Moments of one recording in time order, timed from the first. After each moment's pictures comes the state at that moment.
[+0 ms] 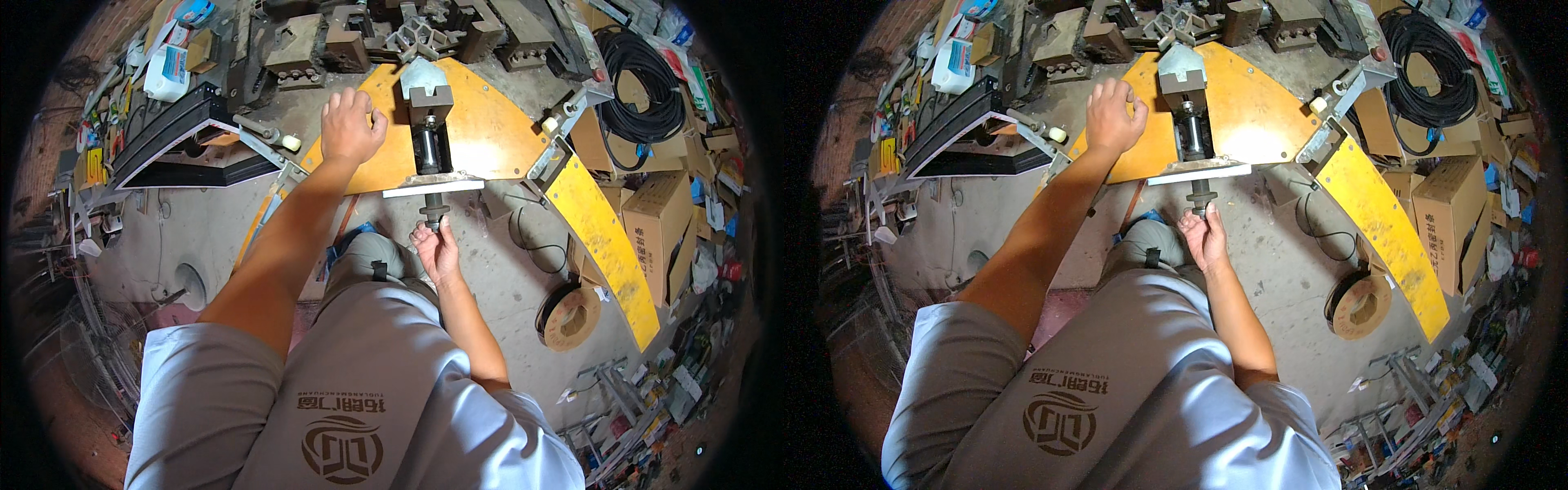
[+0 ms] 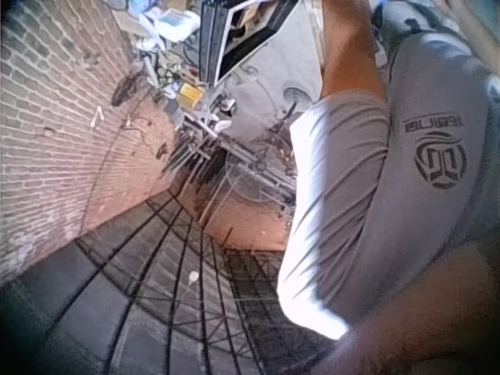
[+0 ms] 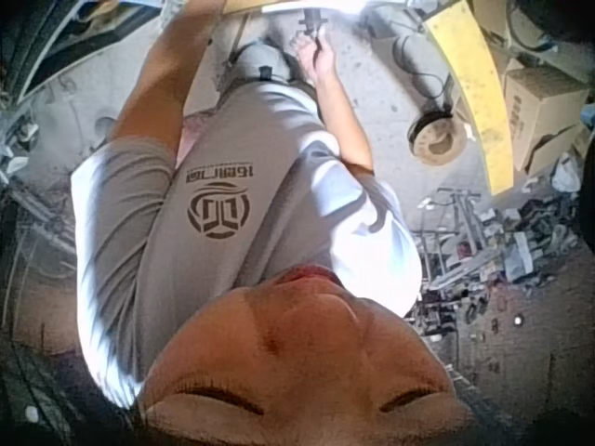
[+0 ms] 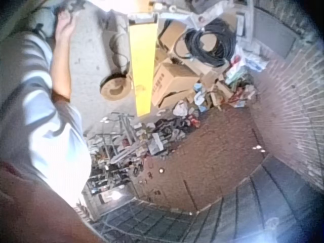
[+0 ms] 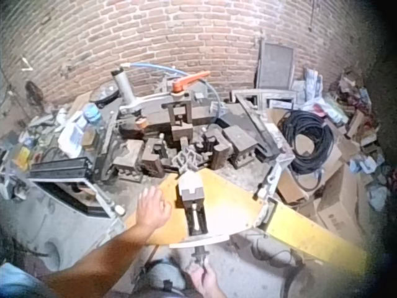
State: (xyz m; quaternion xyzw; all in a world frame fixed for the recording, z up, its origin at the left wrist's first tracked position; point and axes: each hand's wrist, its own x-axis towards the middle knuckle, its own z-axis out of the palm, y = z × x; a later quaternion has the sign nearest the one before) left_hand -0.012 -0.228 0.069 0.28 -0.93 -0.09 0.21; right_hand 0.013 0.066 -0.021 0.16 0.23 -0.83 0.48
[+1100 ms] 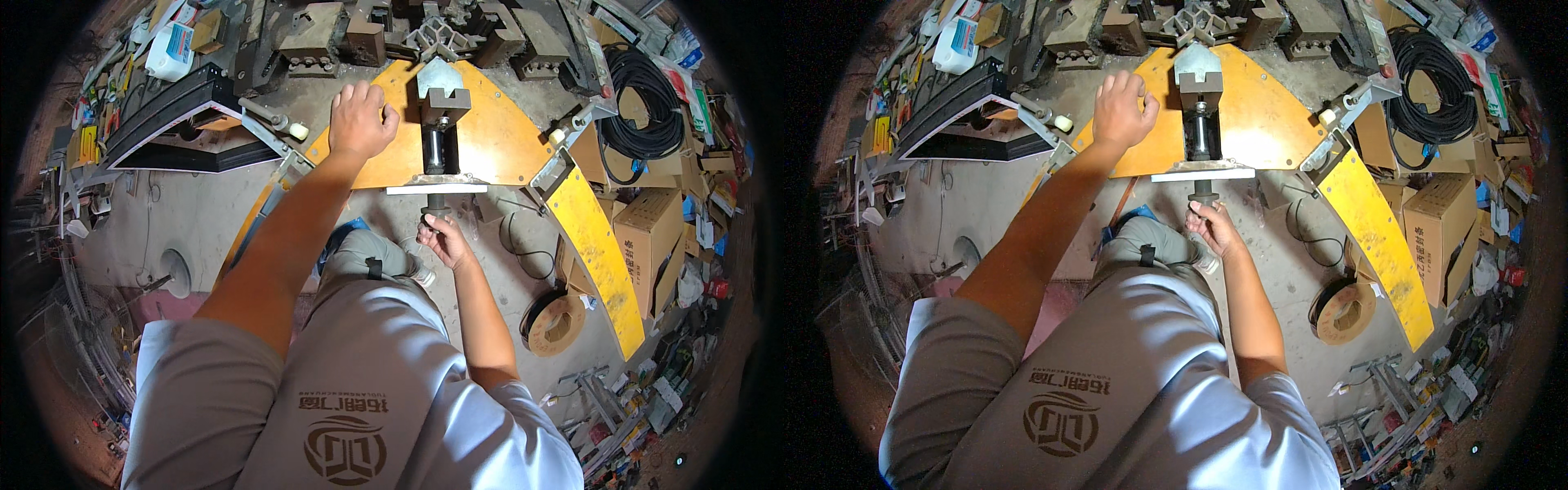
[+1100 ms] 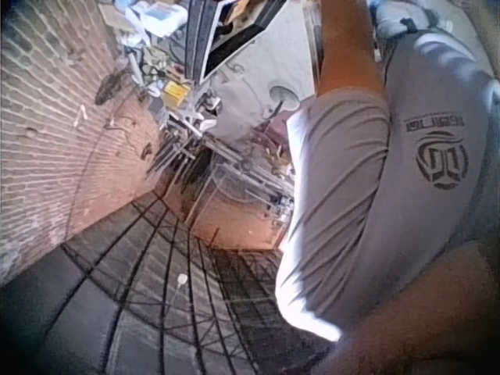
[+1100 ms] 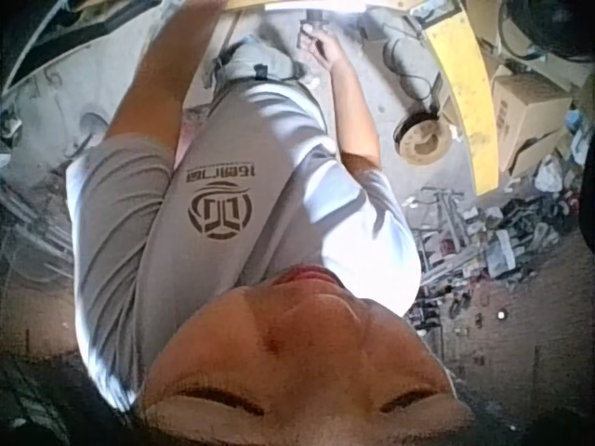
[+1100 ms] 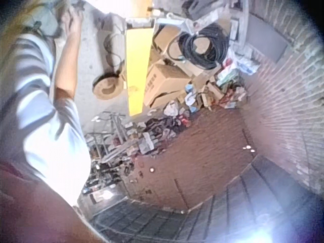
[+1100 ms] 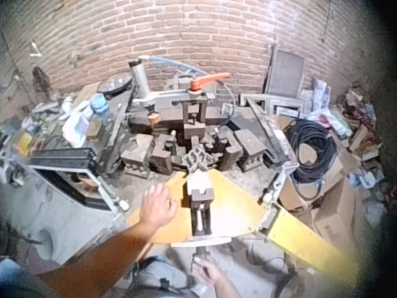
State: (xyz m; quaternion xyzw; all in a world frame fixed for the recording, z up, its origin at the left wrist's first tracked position) left_hand -0.011 -0.230 0.068 0.27 -0.93 -0.09 0.22; right_hand -0.036 0.063 -0.016 0.08 0.39 -0.67 0.62
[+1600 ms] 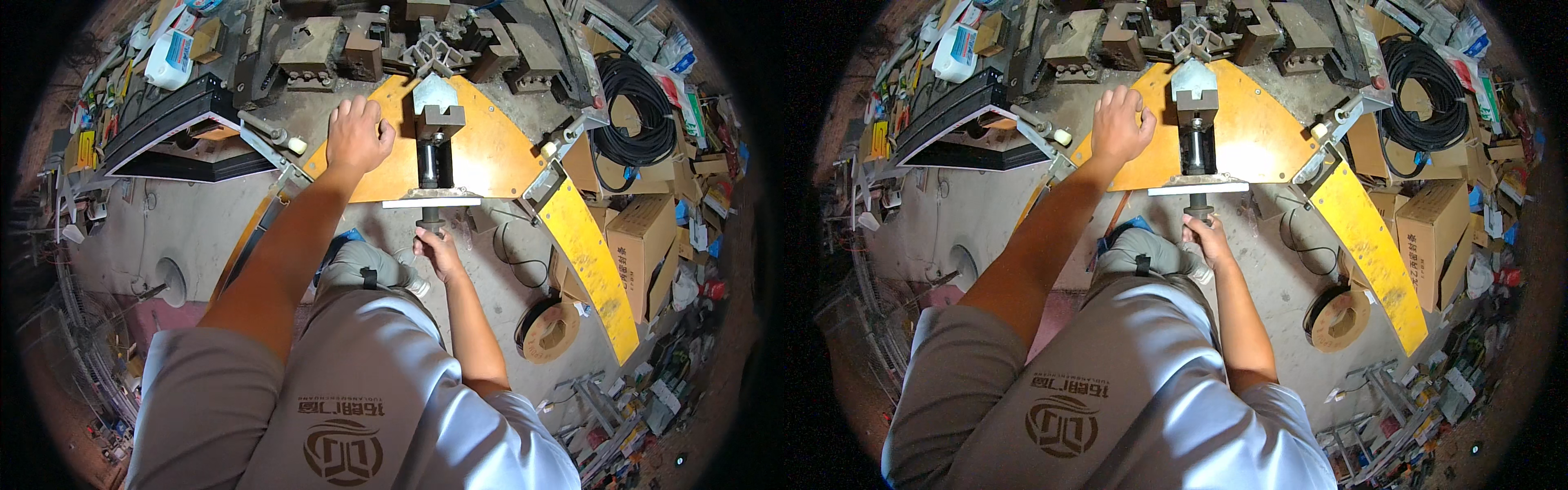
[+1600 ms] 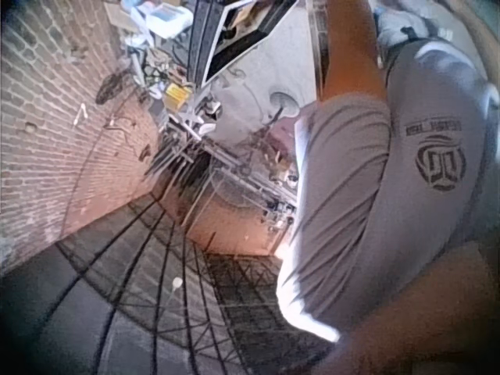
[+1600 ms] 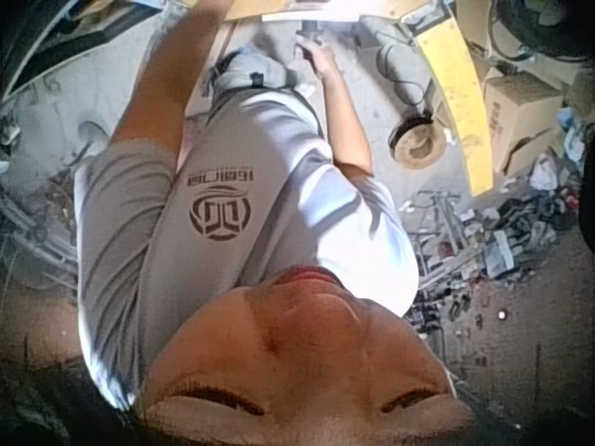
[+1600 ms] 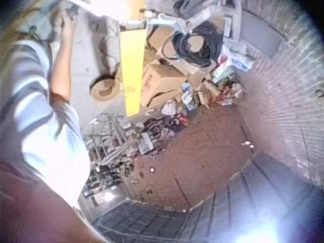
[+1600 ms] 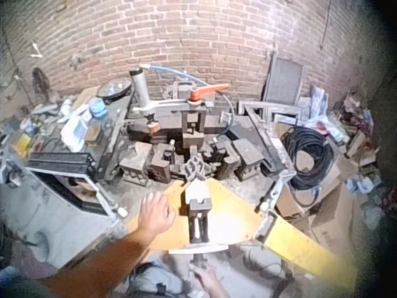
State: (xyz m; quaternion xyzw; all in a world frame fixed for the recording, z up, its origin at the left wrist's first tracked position) left_hand -0.010 -0.229 0.071 0.28 -0.93 -0.10 0.22; right_hand -0.028 0.057 -0.011 0.03 0.56 -0.62 0.55
